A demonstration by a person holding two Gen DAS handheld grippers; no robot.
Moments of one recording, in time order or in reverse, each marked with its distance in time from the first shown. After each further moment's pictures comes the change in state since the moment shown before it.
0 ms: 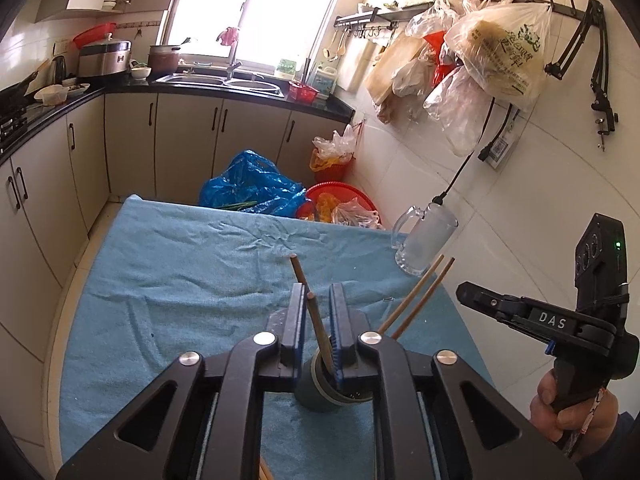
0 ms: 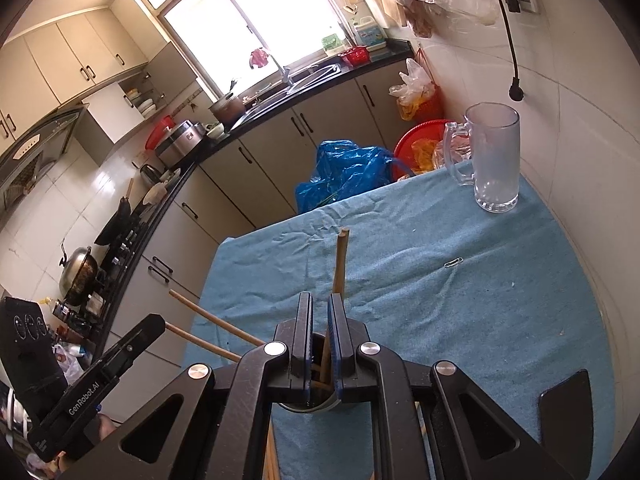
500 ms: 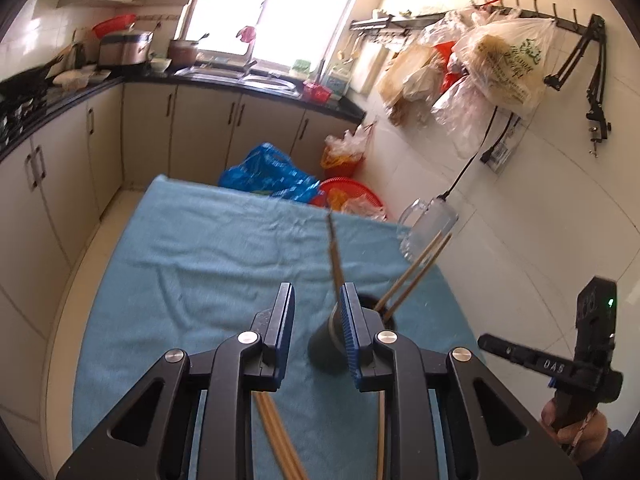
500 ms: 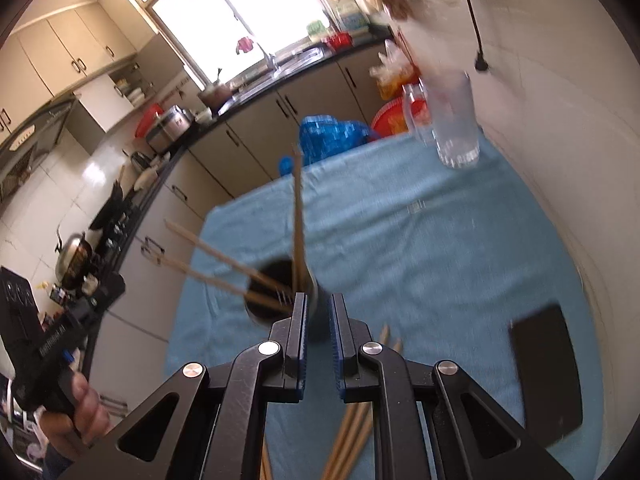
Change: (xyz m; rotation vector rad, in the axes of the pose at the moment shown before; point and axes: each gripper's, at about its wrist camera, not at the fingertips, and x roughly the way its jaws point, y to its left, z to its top) left arm -0.054 0.022 -0.039 -0.065 0.017 0.023; right arm -0.047 -0.026 -0.068 0.024 0.087 -0.041
